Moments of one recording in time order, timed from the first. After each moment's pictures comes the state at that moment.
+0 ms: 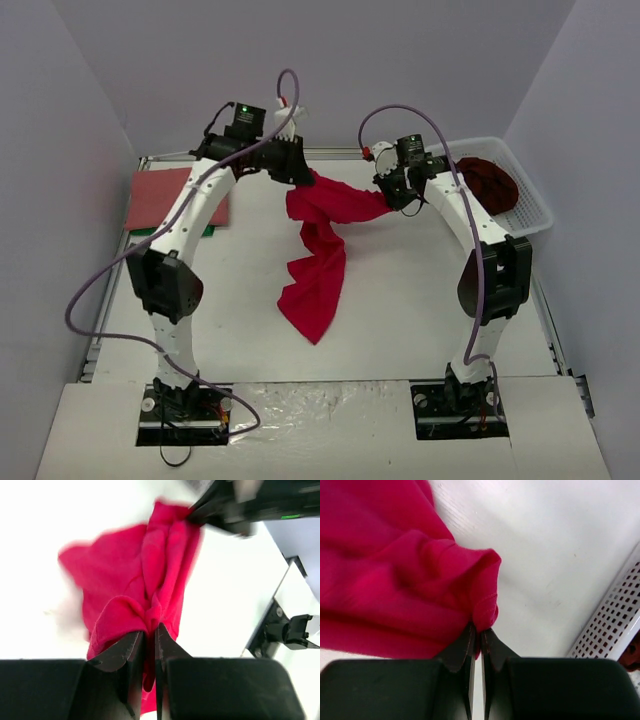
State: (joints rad) left arm -0.38 2.03 2.10 -0.83 0.72 -0.12; right arm 0.26 1.88 1.68 -0.79 -0.11 -0.42
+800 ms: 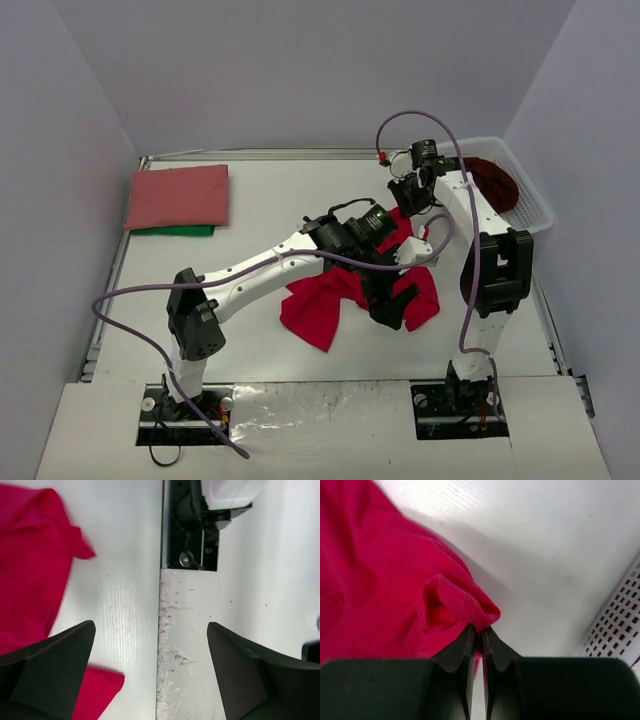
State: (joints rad) left arm -1.05 1.91 1.92 -0.91 0.63 0.10; right arm 0.18 1.93 1.67 -0.84 -0.17 -0.40
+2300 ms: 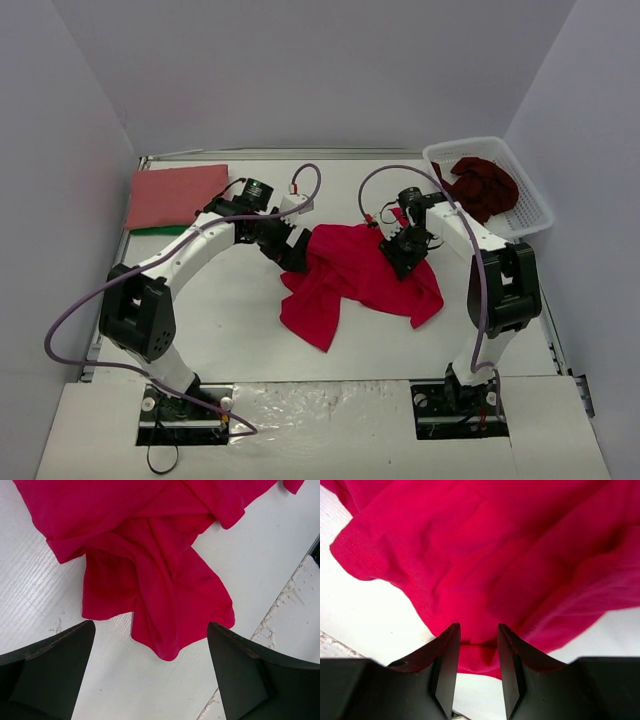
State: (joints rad) left arm -0.46 1.65 1.35 -0.73 0.59 0.17; right arm 0.25 1.76 1.28 -0.99 -0.22 -0.55
